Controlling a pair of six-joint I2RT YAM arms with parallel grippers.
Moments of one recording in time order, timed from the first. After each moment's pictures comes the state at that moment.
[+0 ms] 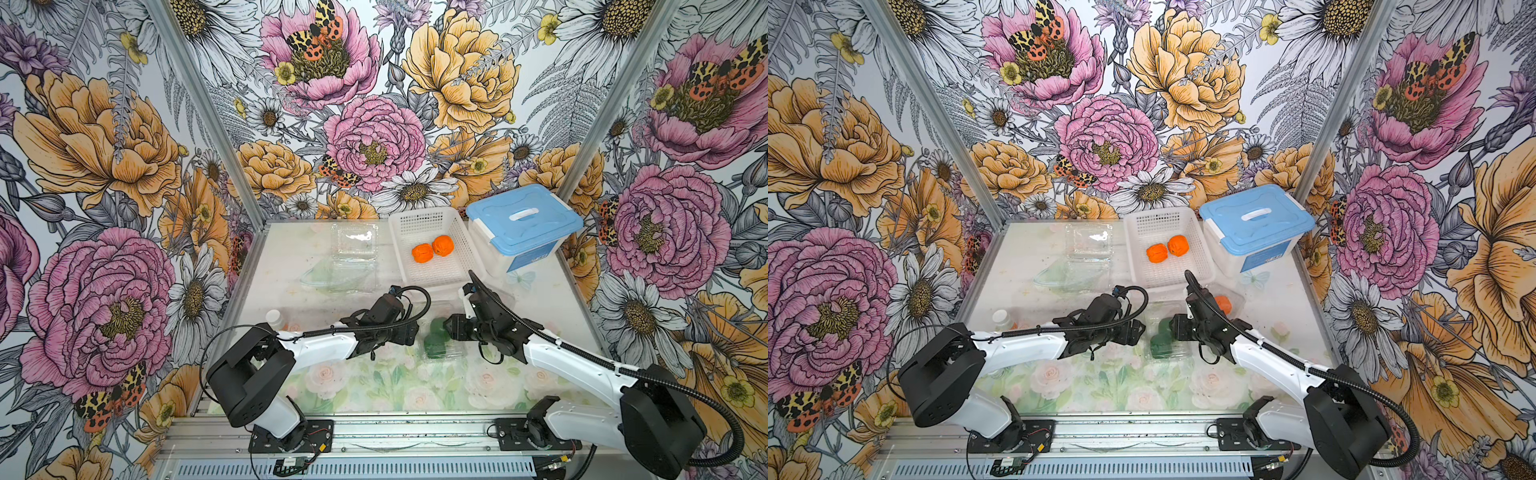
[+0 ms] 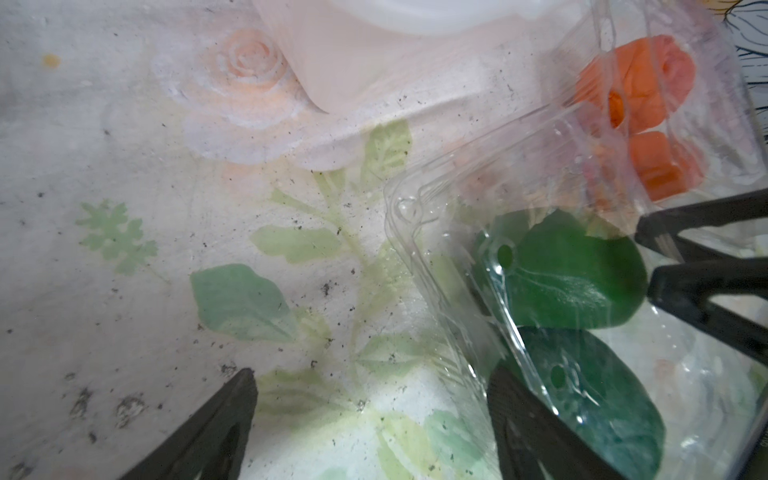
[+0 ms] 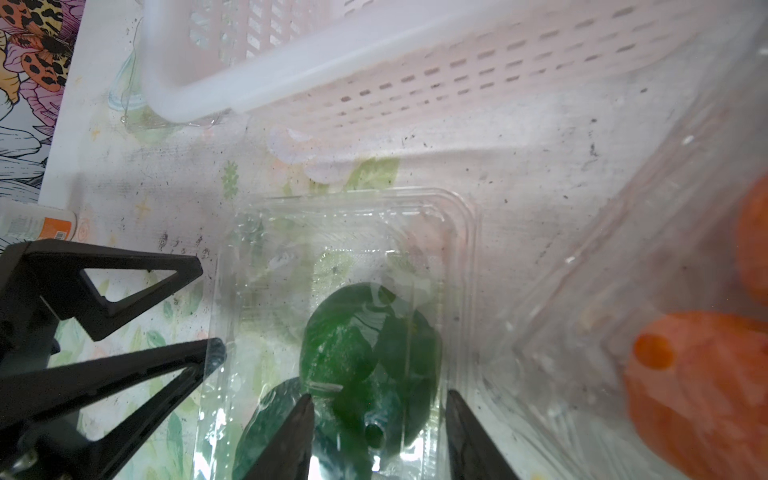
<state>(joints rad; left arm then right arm) -0.83 1.53 0.74 -0.06 -0.02 -0.51 0.57 1.21 0.61 -0.27 -0.12 0.55</state>
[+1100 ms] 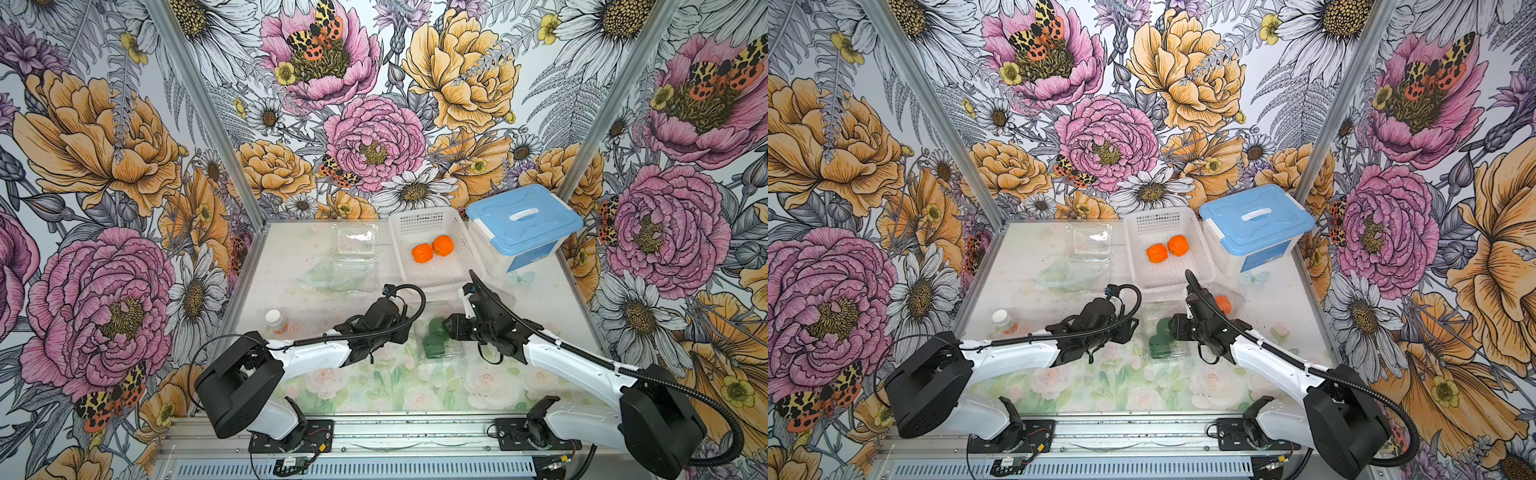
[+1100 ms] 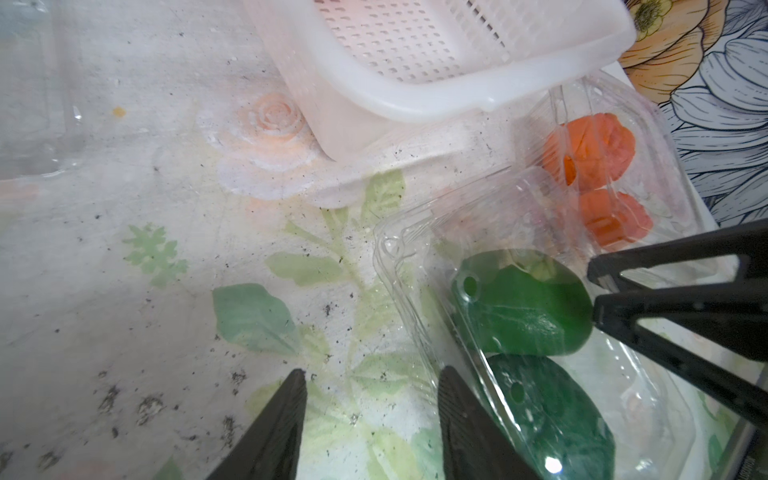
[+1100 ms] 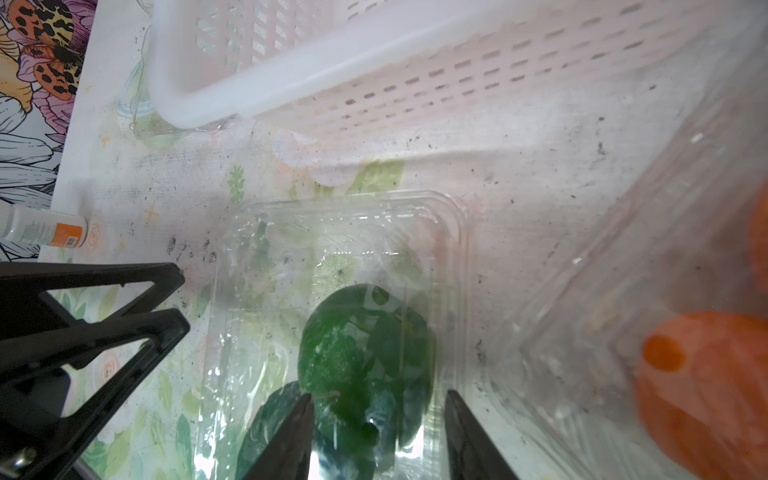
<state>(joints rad) -0.85 1.48 0.66 0.08 -0.10 -0.57 0.58 1.21 0.61 -0.25 -0.13 0.57</state>
